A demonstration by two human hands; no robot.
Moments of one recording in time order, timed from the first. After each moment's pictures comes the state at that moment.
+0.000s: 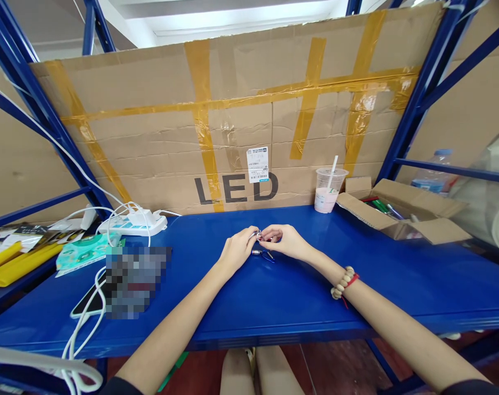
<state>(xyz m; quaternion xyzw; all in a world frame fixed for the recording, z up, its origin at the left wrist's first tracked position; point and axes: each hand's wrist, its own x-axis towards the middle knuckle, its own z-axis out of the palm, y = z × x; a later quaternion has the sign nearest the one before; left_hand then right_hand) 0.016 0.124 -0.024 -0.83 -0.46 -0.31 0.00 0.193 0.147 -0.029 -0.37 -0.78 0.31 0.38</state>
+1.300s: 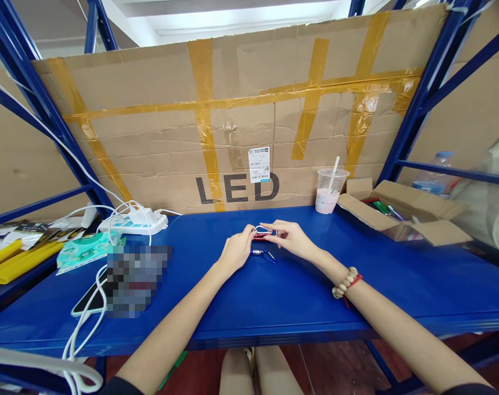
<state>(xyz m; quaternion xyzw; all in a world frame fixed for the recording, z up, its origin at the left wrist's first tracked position) 0.015 0.124 -0.020 -0.82 -0.51 -0.26 -0.02 0.205 0.149 -0.023 -0.32 -0.84 0.18 0.41</state>
